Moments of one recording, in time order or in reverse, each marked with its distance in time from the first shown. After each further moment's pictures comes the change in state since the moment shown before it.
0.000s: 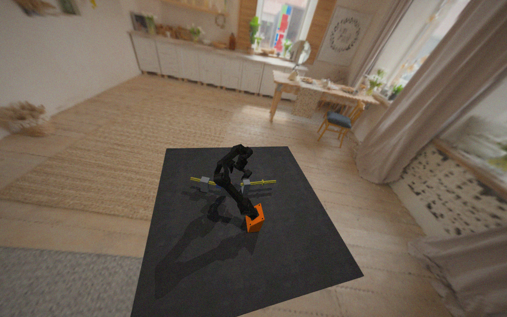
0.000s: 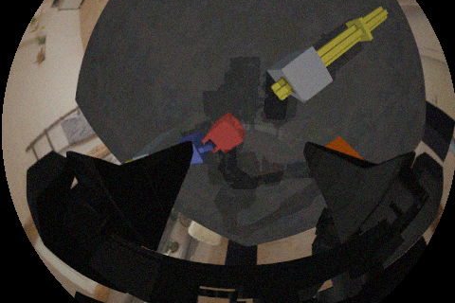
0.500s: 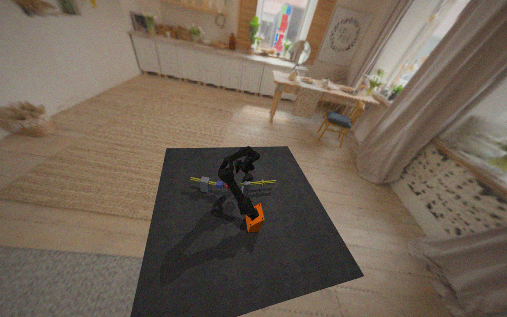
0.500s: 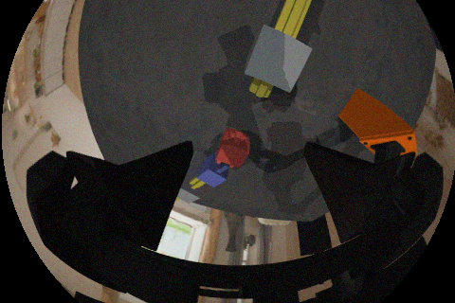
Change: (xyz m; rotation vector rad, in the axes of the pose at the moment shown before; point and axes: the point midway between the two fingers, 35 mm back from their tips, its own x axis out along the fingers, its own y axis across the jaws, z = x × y) arm 0.016 -0.024 0.021 0.498 0.111 0.069
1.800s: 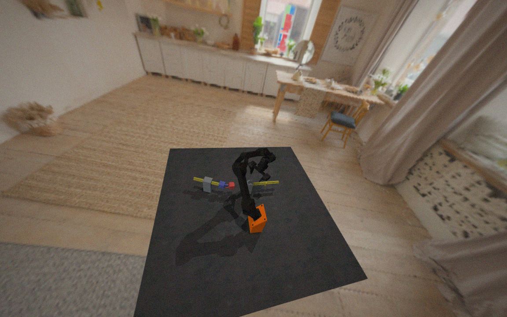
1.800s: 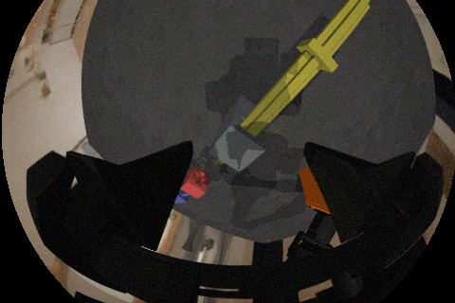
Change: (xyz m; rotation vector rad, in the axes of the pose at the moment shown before) arm -0.013 -0.030 0.099 -0.293 -0.044 -0.009
